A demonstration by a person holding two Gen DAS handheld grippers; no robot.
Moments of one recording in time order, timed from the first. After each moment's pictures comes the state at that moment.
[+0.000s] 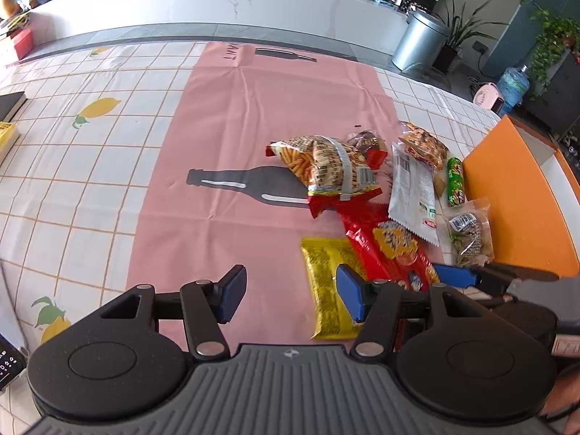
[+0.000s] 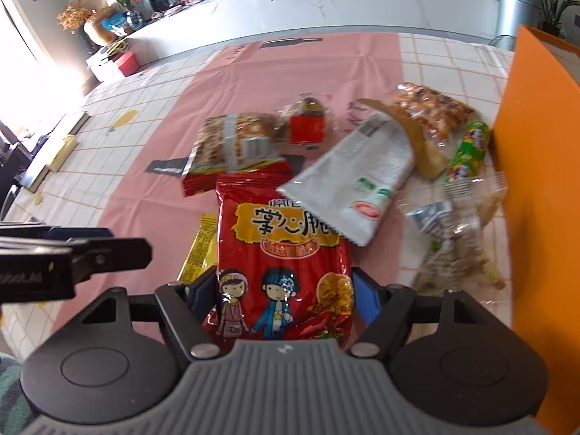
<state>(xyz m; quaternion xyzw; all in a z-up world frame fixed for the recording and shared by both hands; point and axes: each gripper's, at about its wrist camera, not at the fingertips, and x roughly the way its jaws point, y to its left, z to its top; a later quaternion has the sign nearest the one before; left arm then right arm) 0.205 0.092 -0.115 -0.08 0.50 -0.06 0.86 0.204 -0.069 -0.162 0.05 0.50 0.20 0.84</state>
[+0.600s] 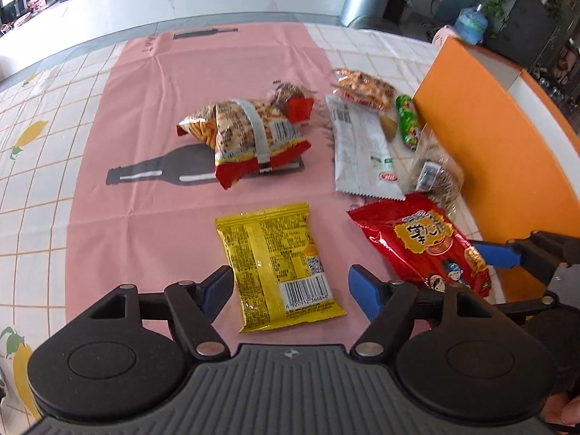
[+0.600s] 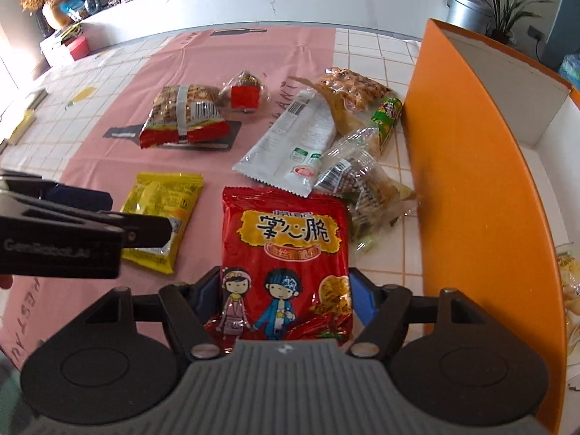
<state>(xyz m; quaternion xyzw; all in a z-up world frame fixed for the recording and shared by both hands) 0.205 0.032 -0.139 0.00 0.52 -0.14 0.84 0.156 -0.098 -0.152 -0.03 0.50 0.10 0.86</state>
